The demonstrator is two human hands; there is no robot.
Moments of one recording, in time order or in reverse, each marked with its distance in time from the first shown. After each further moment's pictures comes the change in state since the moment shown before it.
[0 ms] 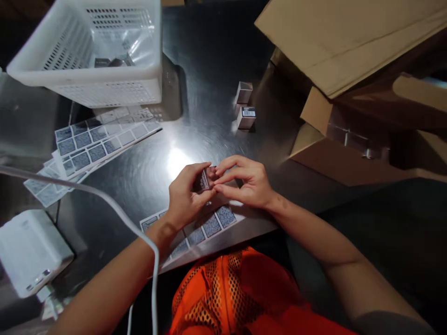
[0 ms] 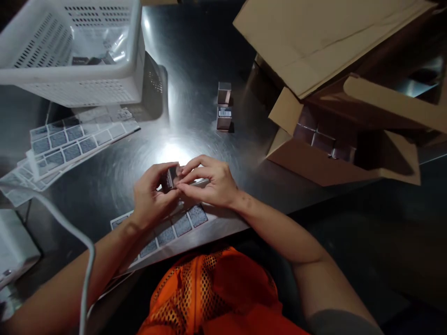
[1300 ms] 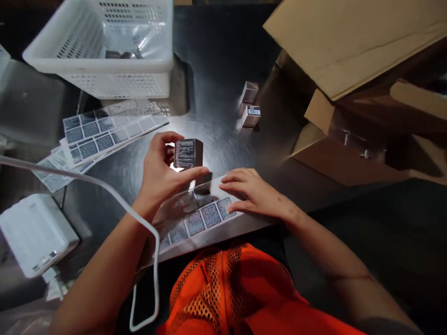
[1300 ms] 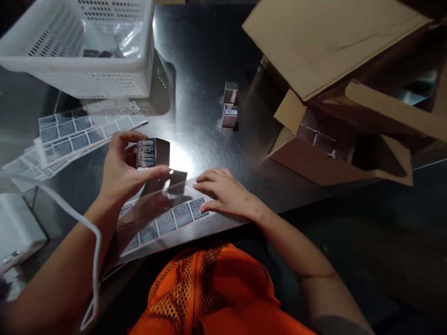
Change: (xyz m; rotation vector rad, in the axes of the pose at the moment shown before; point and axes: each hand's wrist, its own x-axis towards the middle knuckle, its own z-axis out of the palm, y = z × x) left_hand 0.026 -0.008 -0.049 -0.283 0.119 -0.300; right_hand -0.028 -0.003 -0.022 -0.409 -0.602 0.116
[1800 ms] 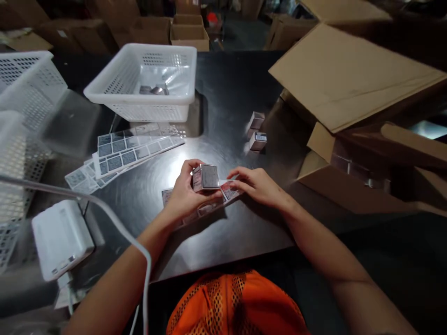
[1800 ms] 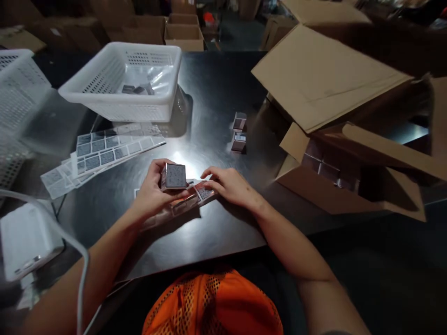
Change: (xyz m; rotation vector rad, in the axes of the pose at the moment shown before) left_hand -0.008 0.005 0.015 -0.293 -0.151 -0.225; right_hand 0.052 0.012 -0.028 0.117 0.120 0.219
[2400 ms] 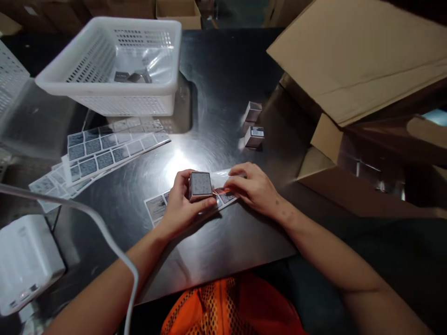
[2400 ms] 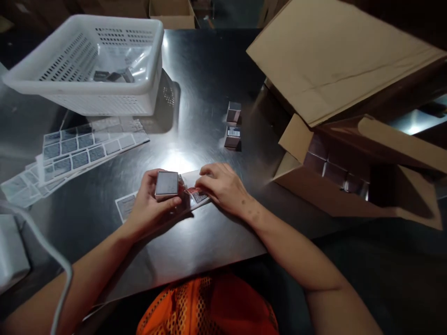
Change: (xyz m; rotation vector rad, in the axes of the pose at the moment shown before) left_hand -0.002 -0.036 0.017 -0.150 0.013 -0.155; right_hand -0.007 0.028 0.005 -0.374 0.254 -0.417
